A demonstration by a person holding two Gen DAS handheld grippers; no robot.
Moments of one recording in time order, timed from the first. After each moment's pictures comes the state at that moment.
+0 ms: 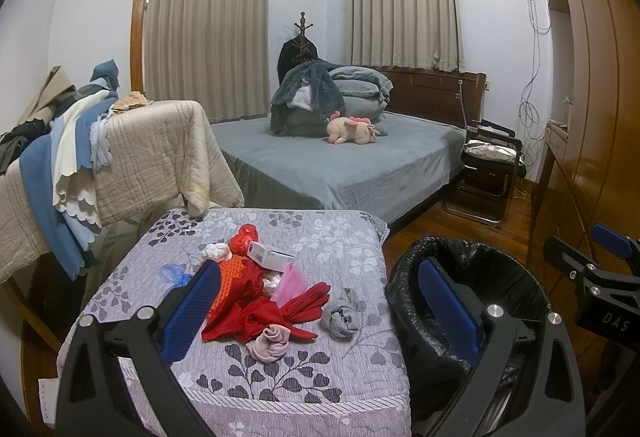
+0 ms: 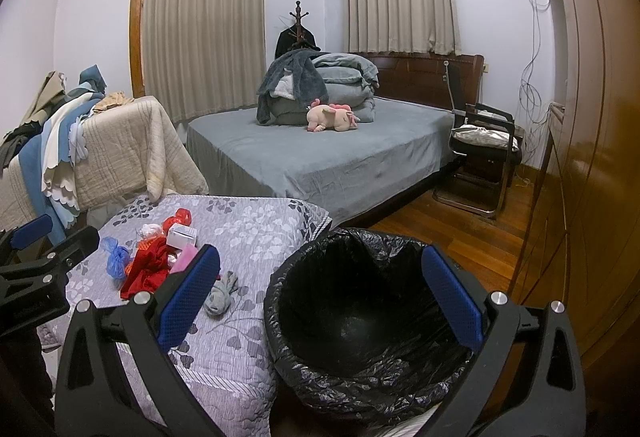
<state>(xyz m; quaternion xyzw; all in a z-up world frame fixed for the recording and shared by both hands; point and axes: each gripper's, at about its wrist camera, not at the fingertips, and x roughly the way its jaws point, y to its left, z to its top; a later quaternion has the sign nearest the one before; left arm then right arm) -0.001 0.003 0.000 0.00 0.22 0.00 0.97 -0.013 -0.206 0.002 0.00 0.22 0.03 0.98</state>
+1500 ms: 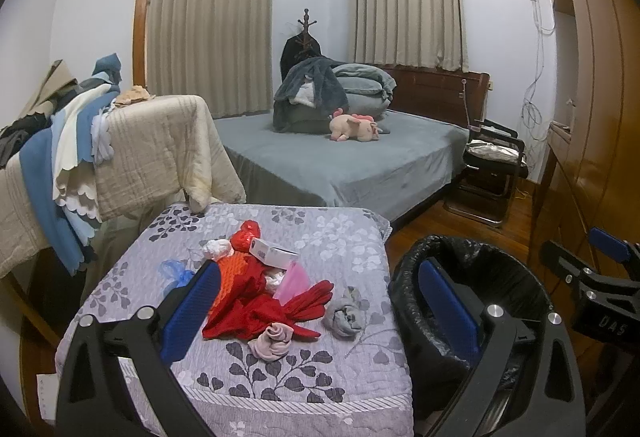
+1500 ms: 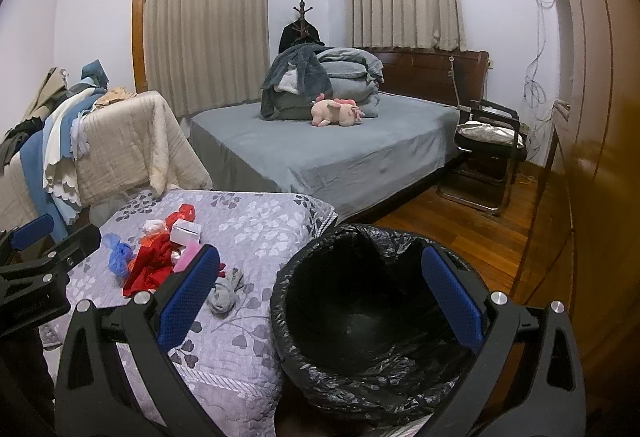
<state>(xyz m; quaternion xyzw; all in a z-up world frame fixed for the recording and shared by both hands) -0.004 0.007 -0.001 0.00 0.23 0.01 0.97 -0.008 -0.199 -0.004 0.00 0.22 0.04 0.97</state>
